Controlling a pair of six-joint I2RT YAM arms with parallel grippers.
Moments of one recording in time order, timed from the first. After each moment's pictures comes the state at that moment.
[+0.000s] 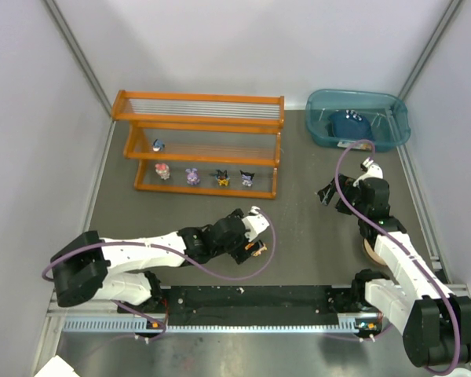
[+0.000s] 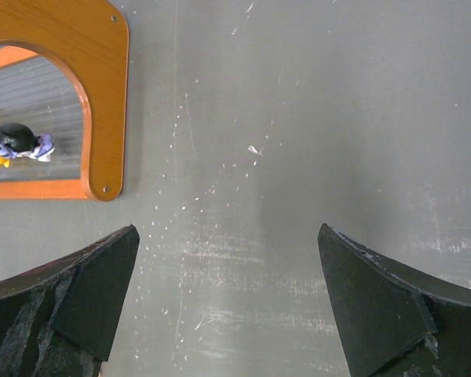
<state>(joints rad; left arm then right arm) -1.12 1.26 0.60 -0.04 -0.18 0.03 0.08 0.91 0.45 -0.07 -0.14 0.45</state>
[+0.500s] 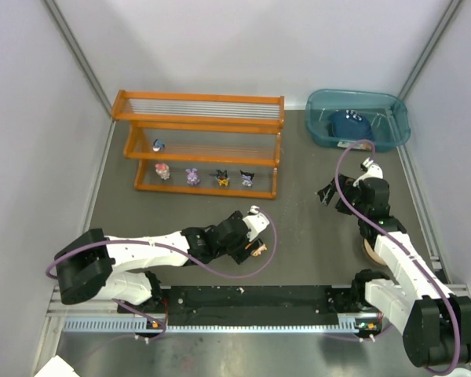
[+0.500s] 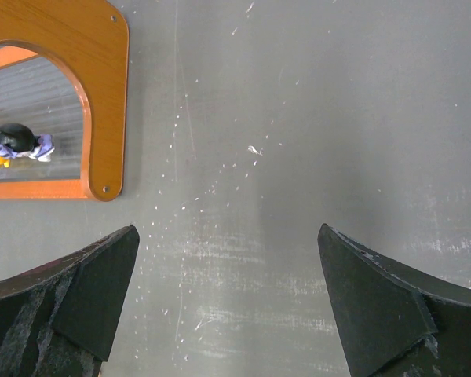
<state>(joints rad) -1.13 1.31 0.63 -0.10 -0.22 -0.04 0.08 0.91 0.45 -0.07 -0.14 0.45</state>
